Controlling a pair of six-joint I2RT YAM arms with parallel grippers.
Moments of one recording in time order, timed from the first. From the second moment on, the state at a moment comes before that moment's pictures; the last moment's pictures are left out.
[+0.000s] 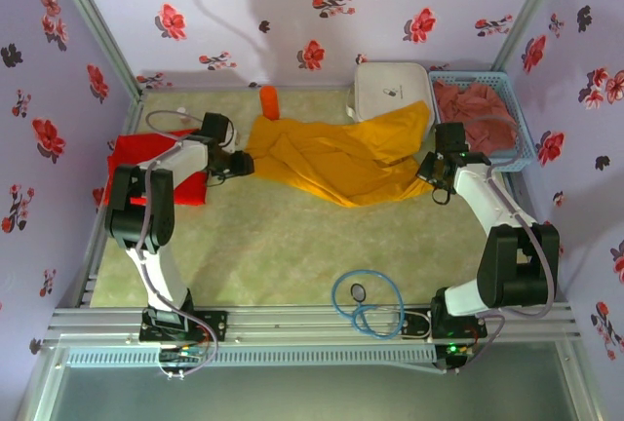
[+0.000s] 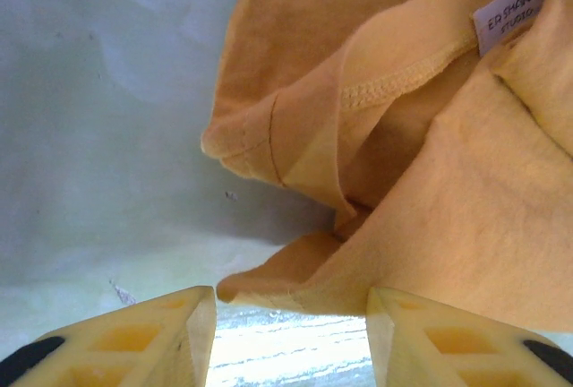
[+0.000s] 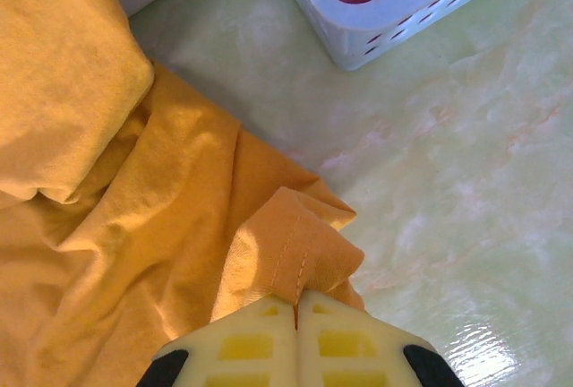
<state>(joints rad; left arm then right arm) -0.22 1.87 1.23 -0.50 0.19 -0.30 0.06 1.44 1.01 -0.63 0.10 0.55</state>
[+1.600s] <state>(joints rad) -0.15 1.07 1.05 -1.01 0.39 -0.68 0.01 1.29 0.98 -0.72 0.10 0.55</state>
